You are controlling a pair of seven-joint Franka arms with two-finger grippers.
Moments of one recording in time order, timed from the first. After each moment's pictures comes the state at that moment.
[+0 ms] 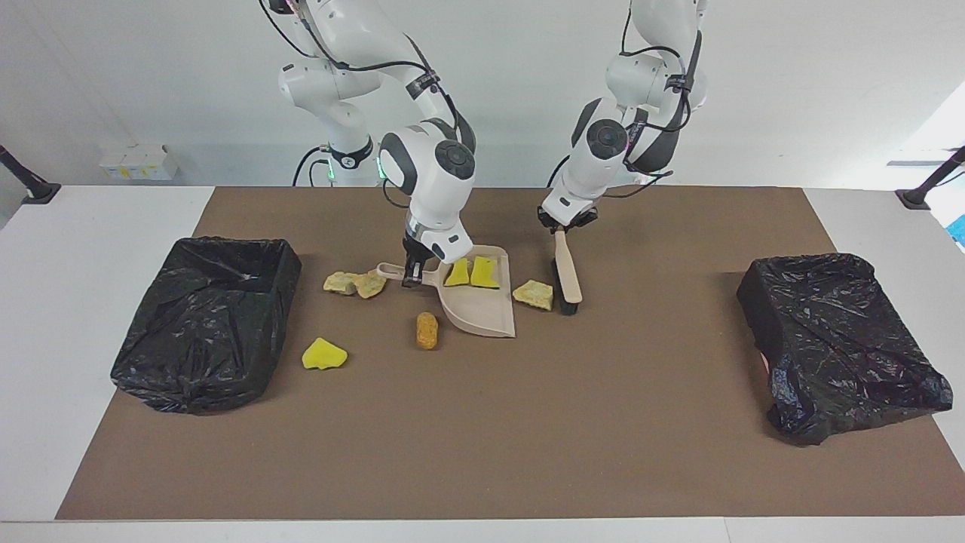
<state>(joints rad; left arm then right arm) -0.62 -0.08 -0.04 -2.38 -0.23 2.15 -0.45 0.40 0.20 0.13 -2.02 -0.36 2.02 -0.82</state>
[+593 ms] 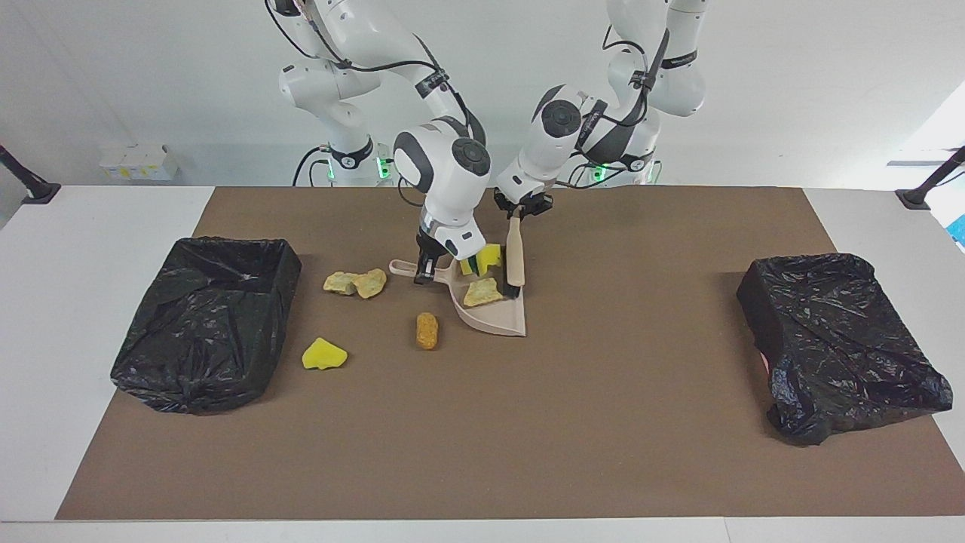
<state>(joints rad) -0.78 -0.05 -0.04 -2.31 -0.34 2.21 -0.45 0.43 0.21 0.13 -2.01 -0.36 2.02 -0.76</state>
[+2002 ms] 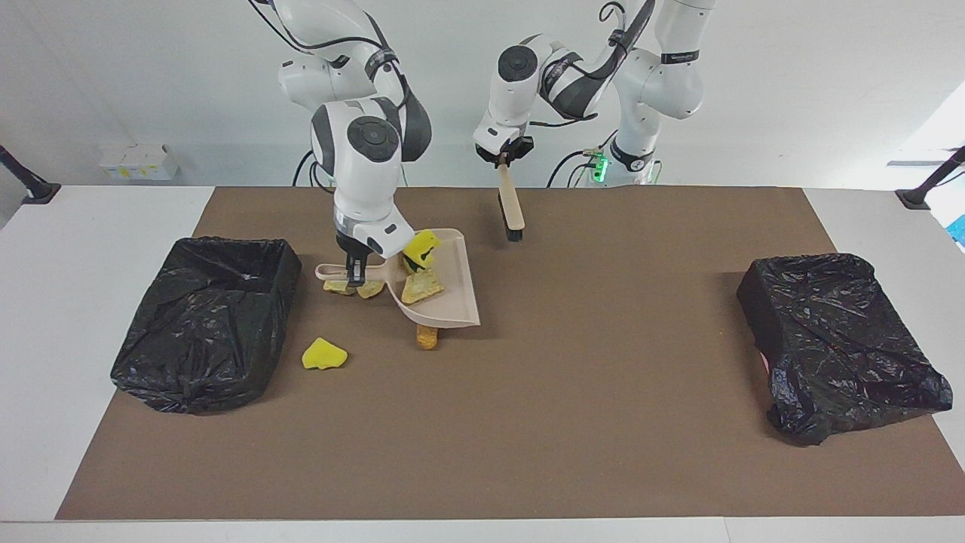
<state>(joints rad) -0.97 -0.19 -0.11 -2.40 -0.33 2.05 -0.97 0.16 0.12 0.12 -1.86 -0.30 1.86 -1.33</state>
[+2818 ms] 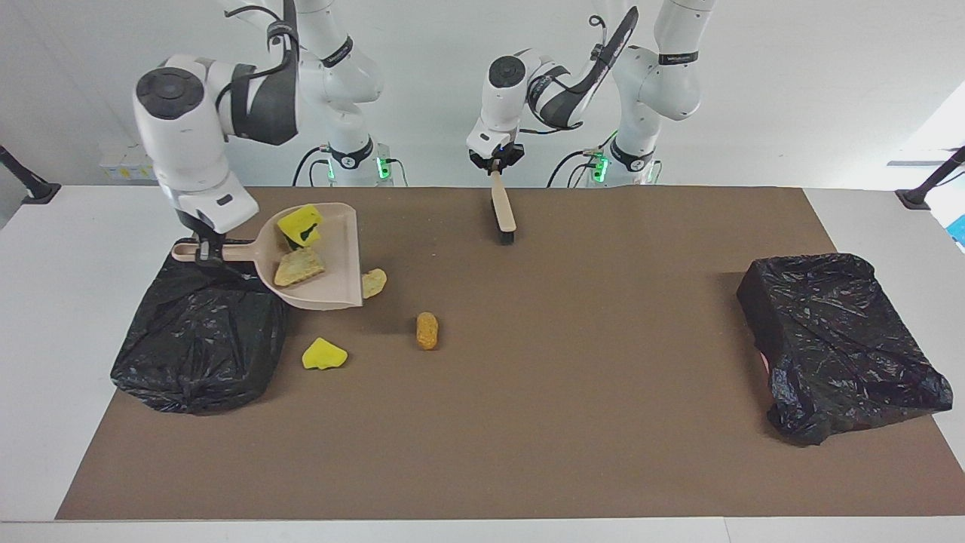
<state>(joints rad) -1.06 -0.13 -0.11 -2.46 -0.33 2.22 -1.01 -0.26 0.05 0.11 -1.79 -0.30 1.81 -1.72</state>
